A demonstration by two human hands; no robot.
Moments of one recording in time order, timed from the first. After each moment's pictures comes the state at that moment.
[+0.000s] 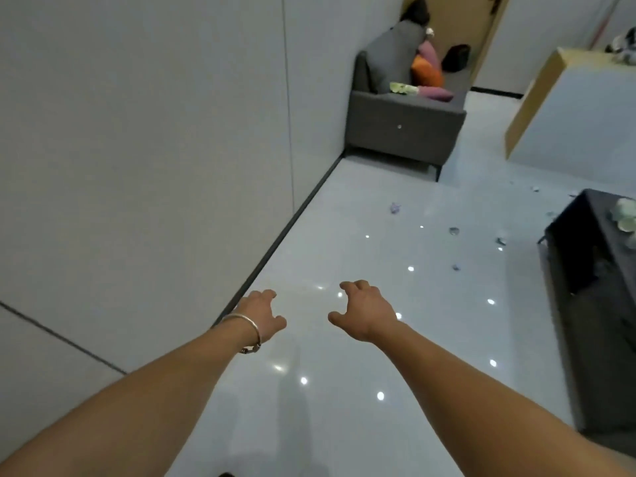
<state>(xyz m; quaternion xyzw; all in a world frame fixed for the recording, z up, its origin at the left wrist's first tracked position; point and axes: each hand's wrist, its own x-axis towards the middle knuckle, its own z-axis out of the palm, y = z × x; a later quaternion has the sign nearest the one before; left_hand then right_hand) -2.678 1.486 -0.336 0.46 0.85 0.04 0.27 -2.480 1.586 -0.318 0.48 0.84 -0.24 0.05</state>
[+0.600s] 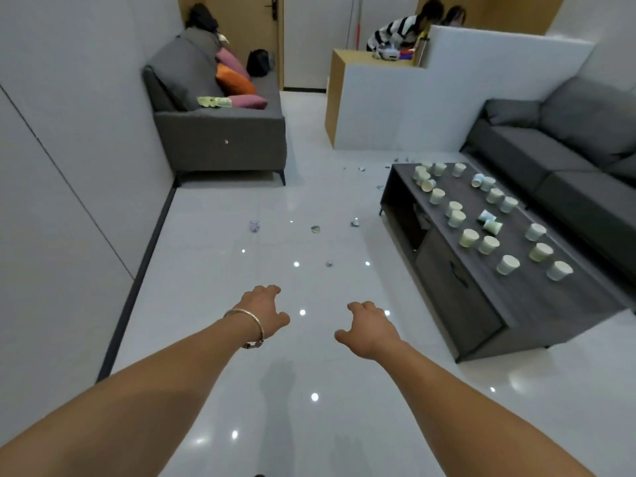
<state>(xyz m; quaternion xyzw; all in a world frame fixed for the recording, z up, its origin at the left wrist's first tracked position) -2.511 1.804 -0.330 0.71 0.66 -0.01 0.26 -2.289 1.755 -0.329 0.73 0.63 -0.25 0.02</state>
